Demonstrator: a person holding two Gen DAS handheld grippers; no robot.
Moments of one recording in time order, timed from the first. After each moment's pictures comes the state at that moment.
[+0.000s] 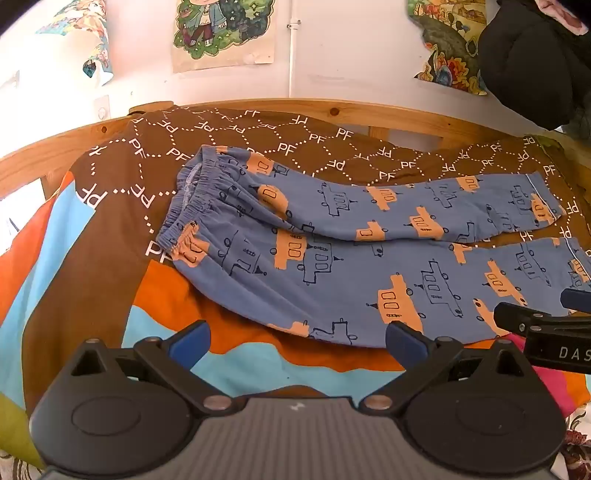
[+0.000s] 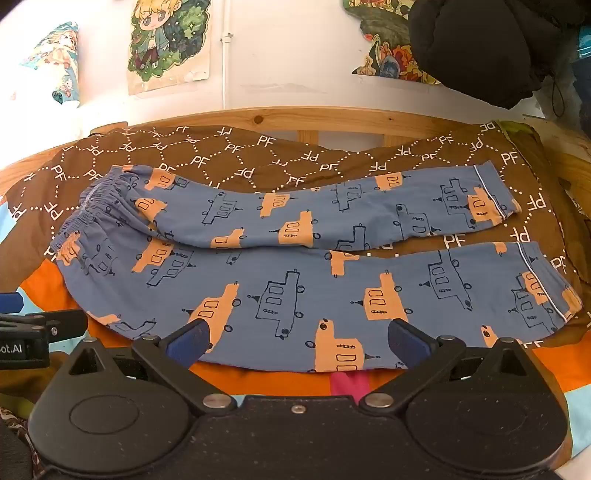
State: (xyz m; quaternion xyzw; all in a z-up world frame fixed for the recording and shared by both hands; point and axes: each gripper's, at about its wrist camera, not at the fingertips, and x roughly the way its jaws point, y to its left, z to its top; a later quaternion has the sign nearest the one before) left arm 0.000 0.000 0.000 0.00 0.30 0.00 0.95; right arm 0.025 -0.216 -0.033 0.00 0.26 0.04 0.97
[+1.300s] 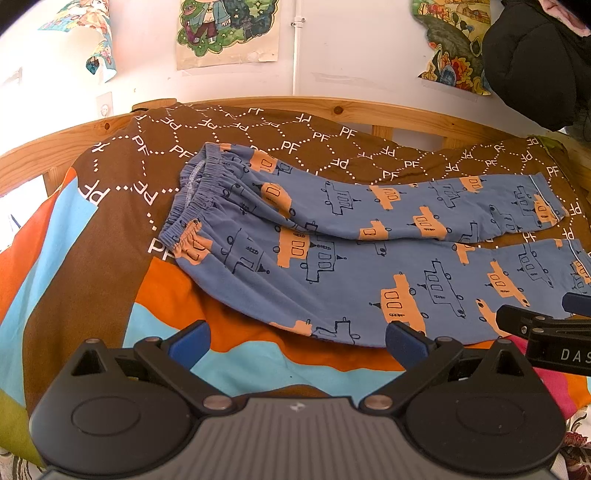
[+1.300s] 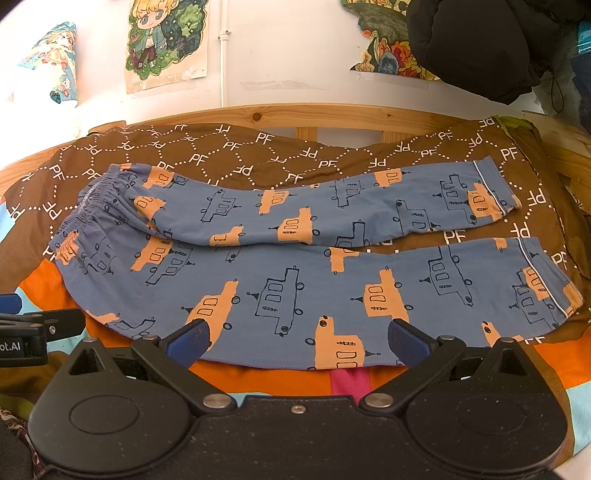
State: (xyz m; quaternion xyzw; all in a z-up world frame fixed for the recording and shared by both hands) left arm 0.000 0.000 0.000 0.00 0.30 0.00 0.95; right arm 0.026 -0.216 -0.035 0.01 0.26 0.04 0.96
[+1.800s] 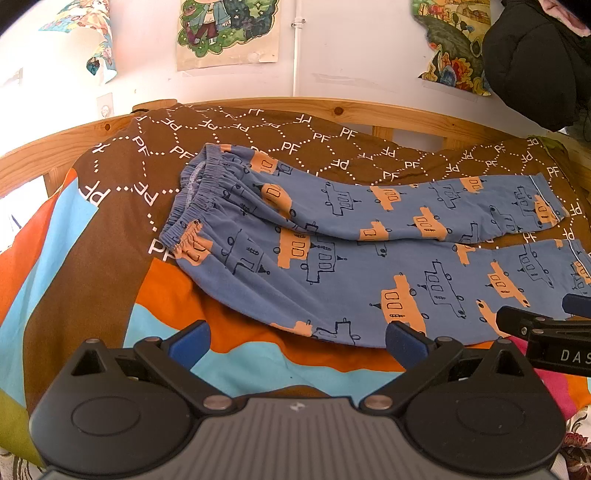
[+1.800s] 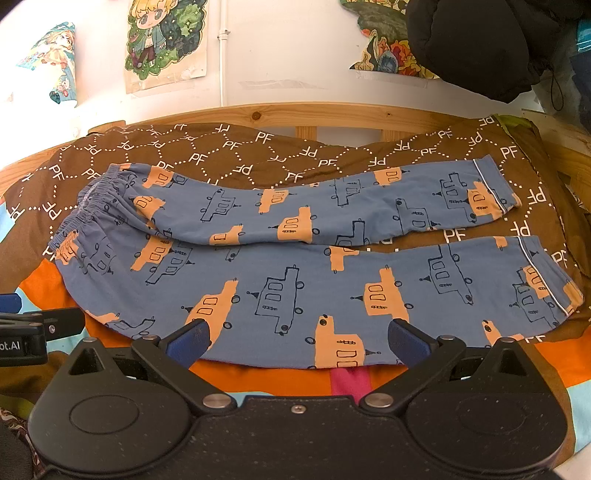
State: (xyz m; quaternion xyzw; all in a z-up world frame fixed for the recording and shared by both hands) left arm 0.000 0.000 0.000 0.00 0.30 0.00 0.95; right arm 0.026 -0.216 -0.035 0.01 0.26 0.04 0.96
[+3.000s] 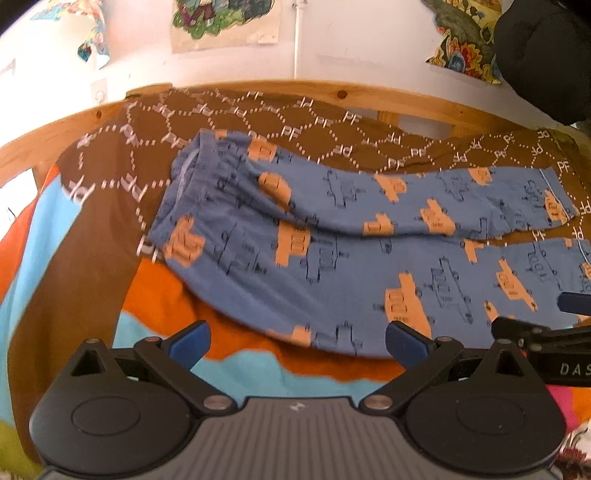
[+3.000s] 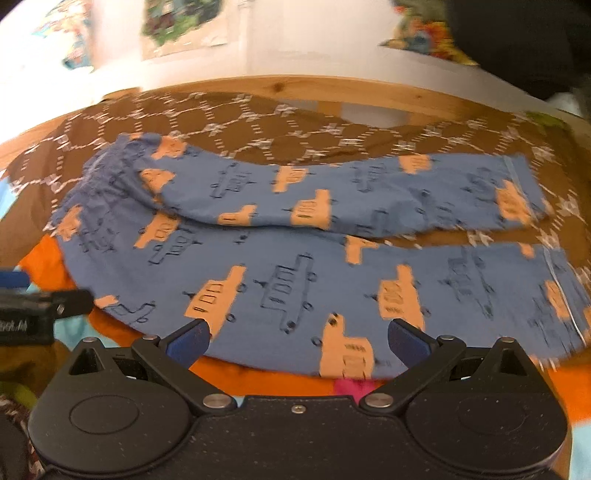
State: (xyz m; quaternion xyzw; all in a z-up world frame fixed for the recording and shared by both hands) left arm 0.030 0.003 0.003 0.00 0.33 0.00 0.95; right arm 0.063 -0.217 -0.028 -0.03 0.32 0.09 0.94
